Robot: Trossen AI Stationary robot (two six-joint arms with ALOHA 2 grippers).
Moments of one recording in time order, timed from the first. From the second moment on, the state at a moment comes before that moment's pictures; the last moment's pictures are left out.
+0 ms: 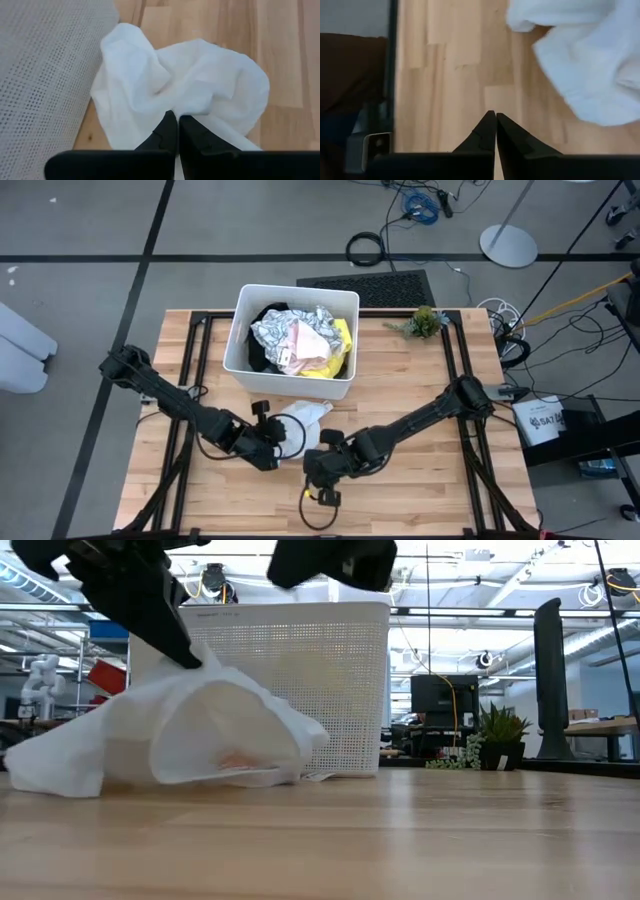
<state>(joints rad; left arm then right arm) -0.51 1.47 0.95 -0.56 -0.51 -0.48 0.44 2.08 1.84 -0.79 0.10 0.51</state>
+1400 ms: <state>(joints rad) -0.29 1.47 0.81 -0.28 -0.36 -0.05 0.44 2.08 1.84 -0.78 0.10 0.52</state>
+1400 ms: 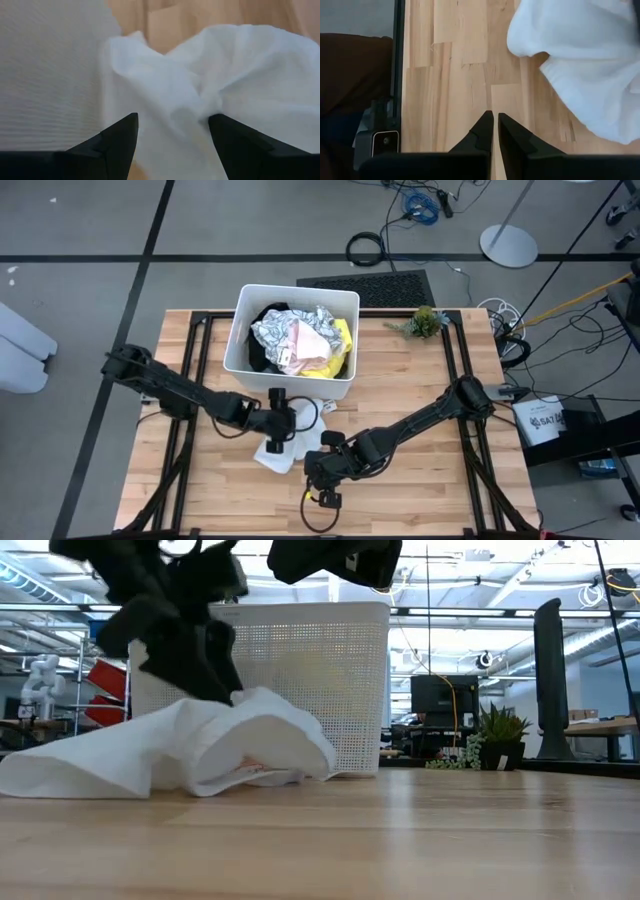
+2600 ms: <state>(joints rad) -0.45 1.61 0.75 -0.11 -0.35 -0.10 0.46 2.08 1.84 -0.87 0.10 0.58</state>
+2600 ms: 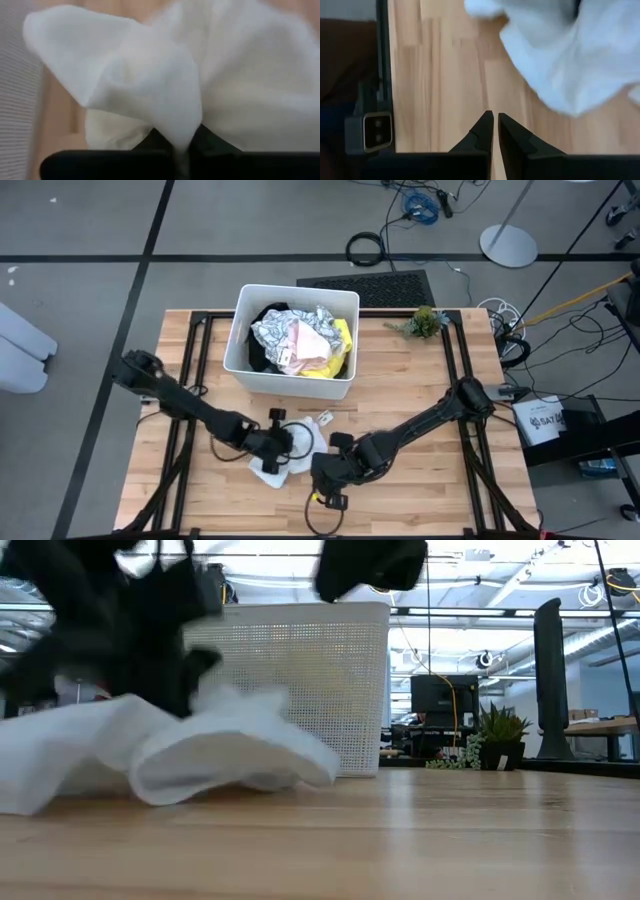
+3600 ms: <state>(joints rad) 0.09 0.87 1.02 -0.27 -0.50 0.25 0.46 2.08 1.84 -0.97 0.10 0.57</state>
